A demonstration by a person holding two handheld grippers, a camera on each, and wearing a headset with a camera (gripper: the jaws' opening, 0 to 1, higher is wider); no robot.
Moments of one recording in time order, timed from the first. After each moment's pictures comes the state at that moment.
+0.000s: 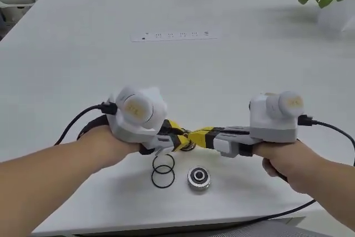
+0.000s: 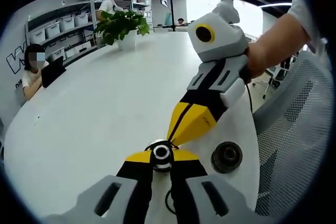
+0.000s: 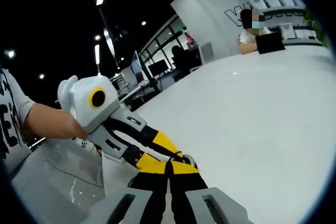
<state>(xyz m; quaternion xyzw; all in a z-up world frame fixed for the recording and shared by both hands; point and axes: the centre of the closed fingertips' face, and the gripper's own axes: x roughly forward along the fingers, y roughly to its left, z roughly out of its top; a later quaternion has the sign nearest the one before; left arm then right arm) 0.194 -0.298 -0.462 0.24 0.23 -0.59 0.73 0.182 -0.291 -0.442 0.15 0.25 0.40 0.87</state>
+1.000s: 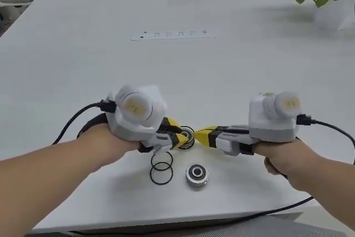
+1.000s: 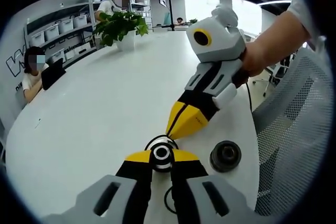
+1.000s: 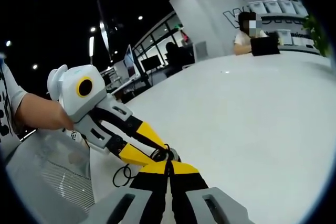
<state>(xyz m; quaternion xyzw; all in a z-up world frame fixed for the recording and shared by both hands) 0.192 -0.297 -0.460 0.25 0.23 -0.59 0.73 0.185 -0.306 -0.456 0.11 0.26 0.37 0.88</state>
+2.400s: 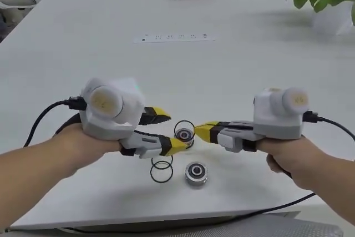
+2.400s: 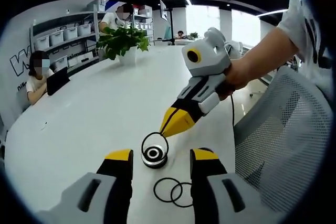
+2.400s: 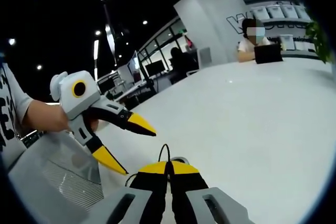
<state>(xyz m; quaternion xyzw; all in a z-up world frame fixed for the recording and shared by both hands) 0.169 -0.275 -0.411 0.21 0.20 -0.60 0.75 0.178 -0.304 -0.430 0.12 0.24 0.38 0.88</state>
